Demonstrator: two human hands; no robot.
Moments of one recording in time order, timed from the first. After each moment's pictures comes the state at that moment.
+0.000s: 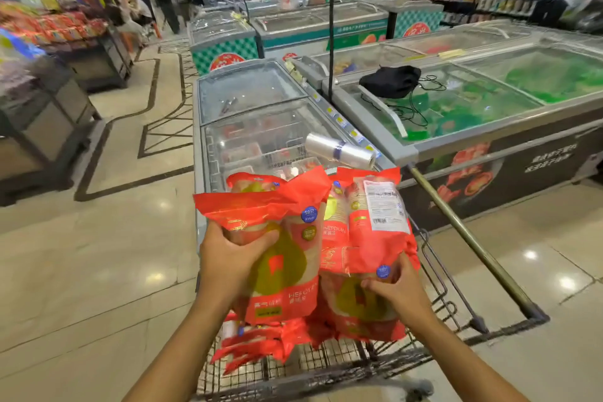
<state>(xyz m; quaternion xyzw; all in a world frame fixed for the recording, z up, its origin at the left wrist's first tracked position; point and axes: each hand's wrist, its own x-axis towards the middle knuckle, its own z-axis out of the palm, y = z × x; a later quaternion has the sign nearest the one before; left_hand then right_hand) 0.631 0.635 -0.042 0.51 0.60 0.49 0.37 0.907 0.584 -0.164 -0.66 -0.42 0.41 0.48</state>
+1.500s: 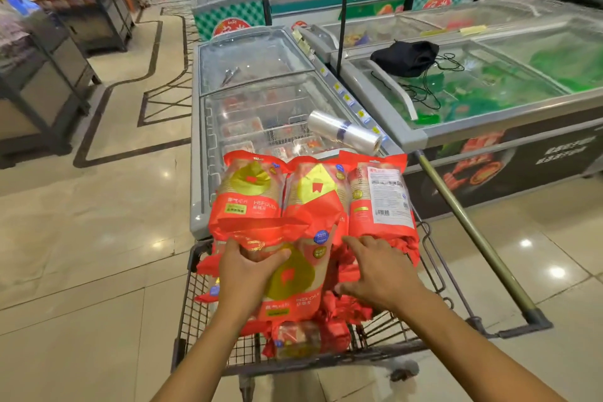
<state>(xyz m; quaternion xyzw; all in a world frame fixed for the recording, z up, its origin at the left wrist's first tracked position) 0.656 0.636 -0.127 0.47 0.62 0.47 0.42 0.892 0.621 -0.115 -0.67 -0.72 0.15 -0.02</state>
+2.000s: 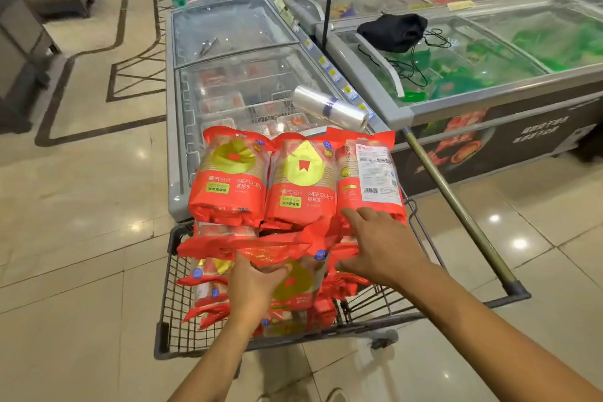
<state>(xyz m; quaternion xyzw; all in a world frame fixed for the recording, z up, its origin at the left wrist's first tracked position) 0.671 0.628 -0.219 0.48 0.68 0.38 0.41 0.896 0.619 -0.096 -0.69 -0.72 0.12 -0.03</state>
